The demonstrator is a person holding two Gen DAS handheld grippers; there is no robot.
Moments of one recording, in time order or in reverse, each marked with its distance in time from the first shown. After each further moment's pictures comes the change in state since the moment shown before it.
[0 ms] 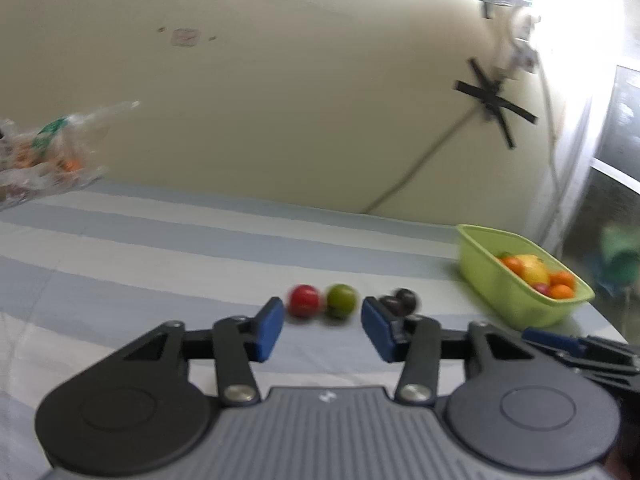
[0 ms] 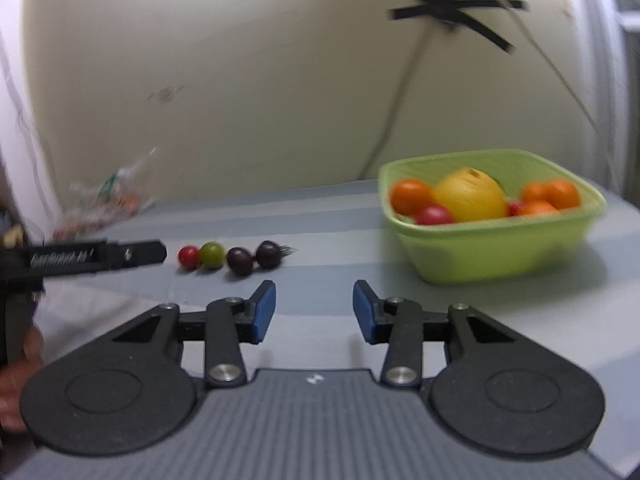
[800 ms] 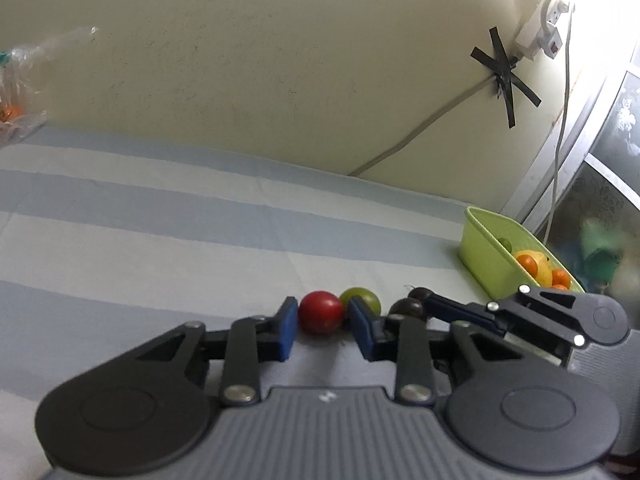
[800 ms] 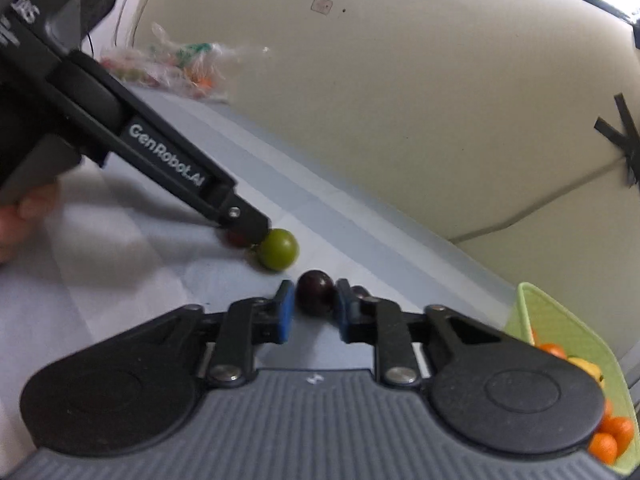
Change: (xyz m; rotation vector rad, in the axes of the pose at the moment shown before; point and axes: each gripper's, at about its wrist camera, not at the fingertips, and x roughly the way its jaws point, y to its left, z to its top) left arm 0.067 0.039 0.023 -0.057 0.182 -0.170; right arm 0.086 0.082 0.011 -0.627 0.086 0.031
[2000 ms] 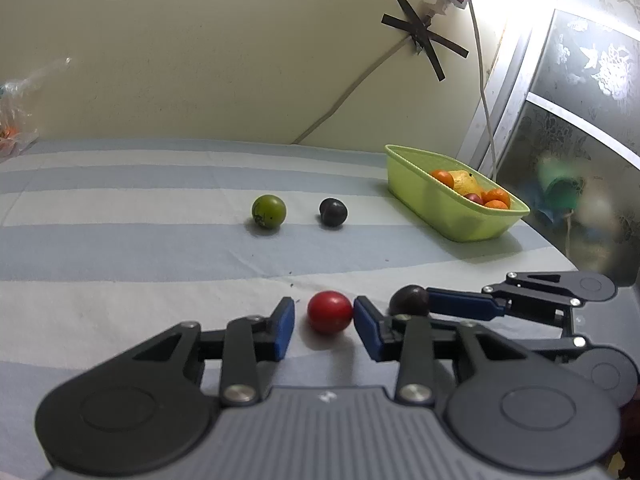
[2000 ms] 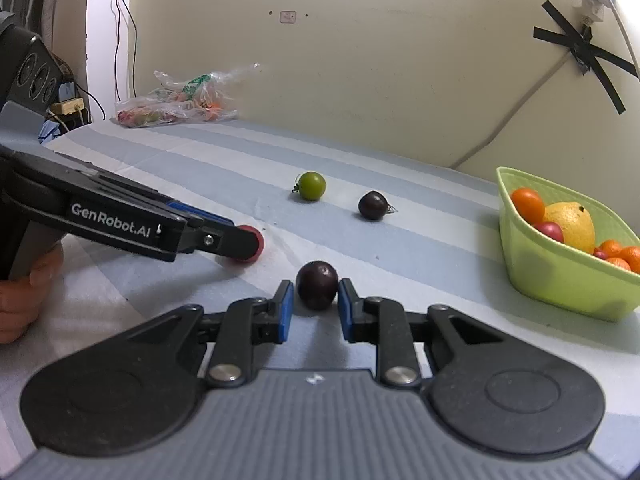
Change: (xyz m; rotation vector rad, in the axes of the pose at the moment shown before) left arm -0.057 -0.063 -0.070 0.154 0.004 -0.007; right arm -0.085 0.006 -0.051 0.325 0.006 0.111
